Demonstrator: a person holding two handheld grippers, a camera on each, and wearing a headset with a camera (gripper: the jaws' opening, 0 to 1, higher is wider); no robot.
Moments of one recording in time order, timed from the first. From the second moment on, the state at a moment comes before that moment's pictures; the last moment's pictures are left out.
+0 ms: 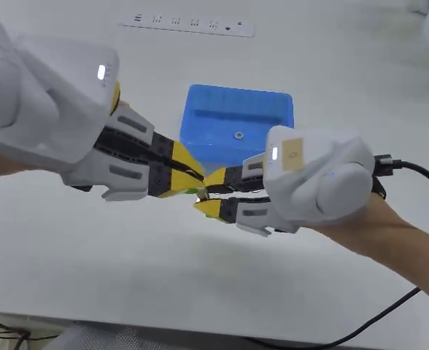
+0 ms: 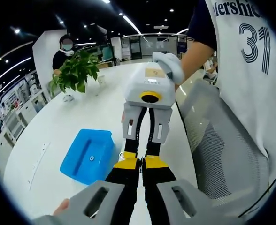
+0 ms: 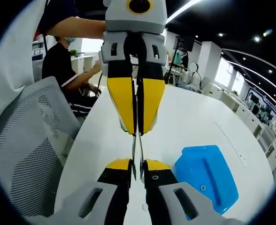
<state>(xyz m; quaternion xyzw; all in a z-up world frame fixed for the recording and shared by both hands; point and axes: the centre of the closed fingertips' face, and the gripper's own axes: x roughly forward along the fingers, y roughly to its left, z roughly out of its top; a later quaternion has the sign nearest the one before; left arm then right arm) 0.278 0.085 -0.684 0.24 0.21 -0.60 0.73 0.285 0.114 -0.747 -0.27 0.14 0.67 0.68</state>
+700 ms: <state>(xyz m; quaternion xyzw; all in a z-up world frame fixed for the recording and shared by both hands) 0.298 0.090 -0.710 0.24 0.24 -0.60 0.73 0.304 0.122 -0.777 -0.26 0.17 0.66 0.68</state>
